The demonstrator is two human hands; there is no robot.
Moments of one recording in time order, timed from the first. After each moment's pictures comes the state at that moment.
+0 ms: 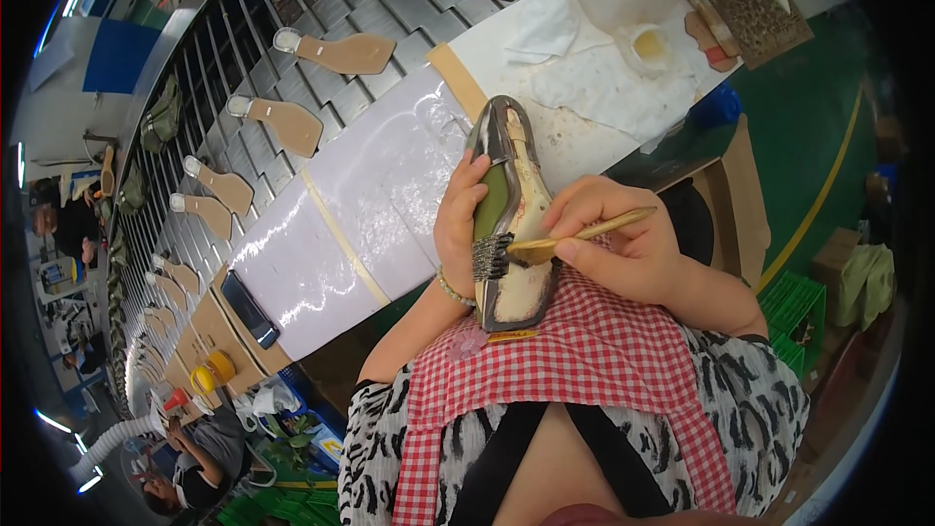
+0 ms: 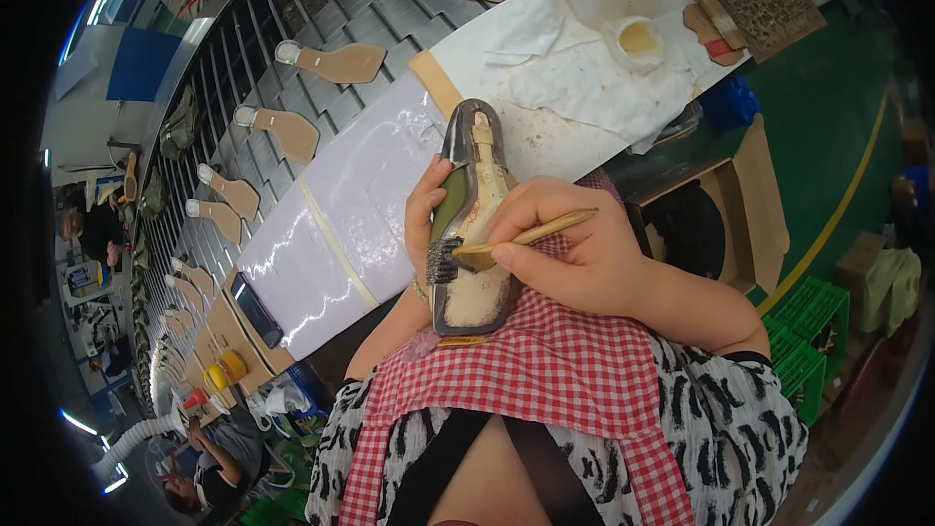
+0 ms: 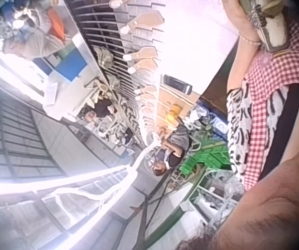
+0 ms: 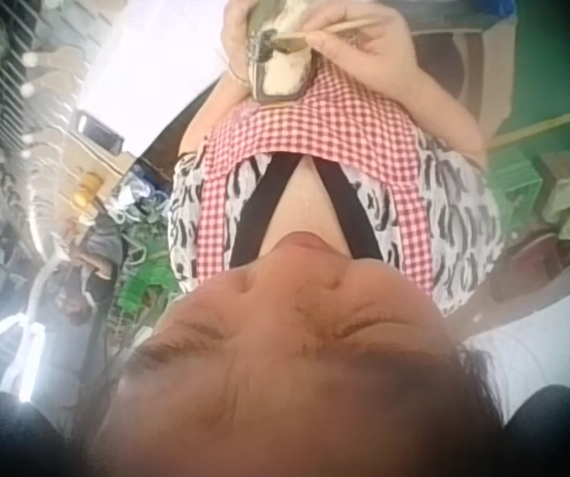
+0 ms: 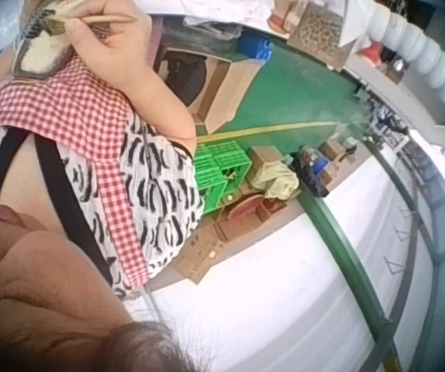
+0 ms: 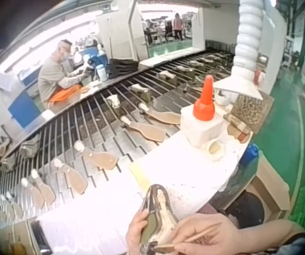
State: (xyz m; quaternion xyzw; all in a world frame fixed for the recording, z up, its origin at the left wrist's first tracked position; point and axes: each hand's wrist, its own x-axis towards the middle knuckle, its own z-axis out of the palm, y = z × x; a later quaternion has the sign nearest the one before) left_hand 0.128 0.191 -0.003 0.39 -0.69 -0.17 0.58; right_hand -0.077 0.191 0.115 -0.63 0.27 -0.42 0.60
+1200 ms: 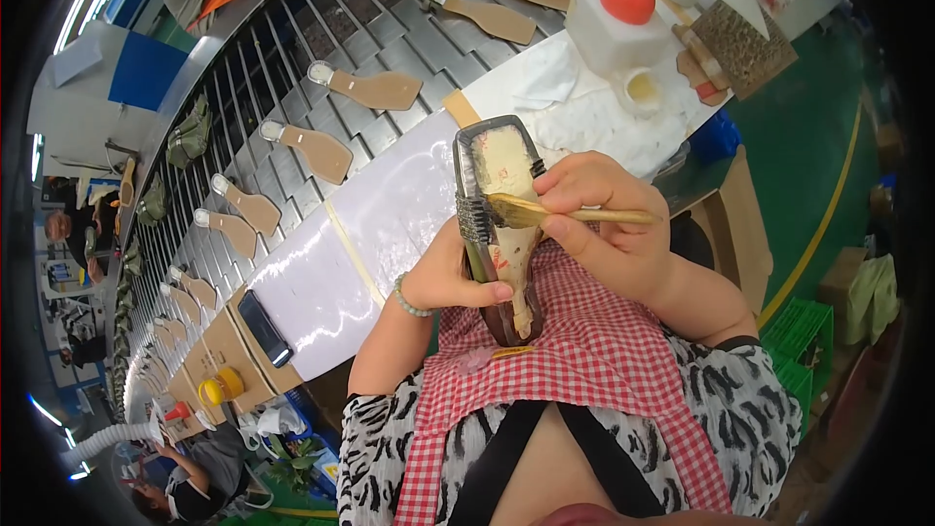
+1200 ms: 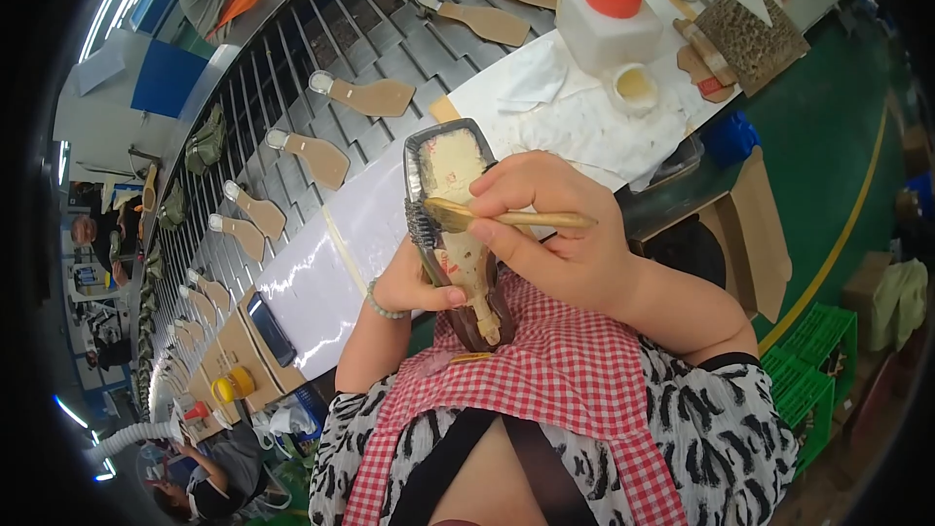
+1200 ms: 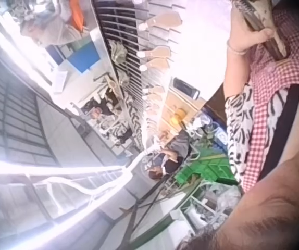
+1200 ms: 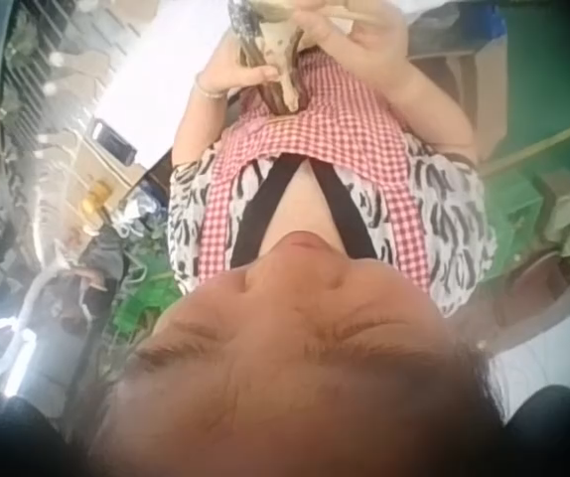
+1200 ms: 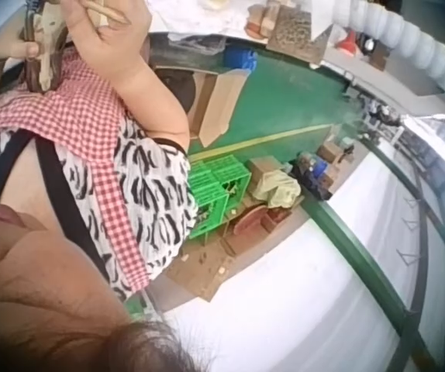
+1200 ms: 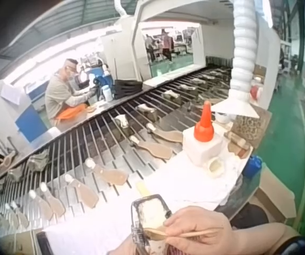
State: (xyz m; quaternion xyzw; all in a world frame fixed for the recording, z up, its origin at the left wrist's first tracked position) left_hand 0.168 0.177 0.098 0.29 -0.55 -0.70 0.34; right_hand -0.051 0.164 0.148 -0.65 0.25 -0.57 0.43
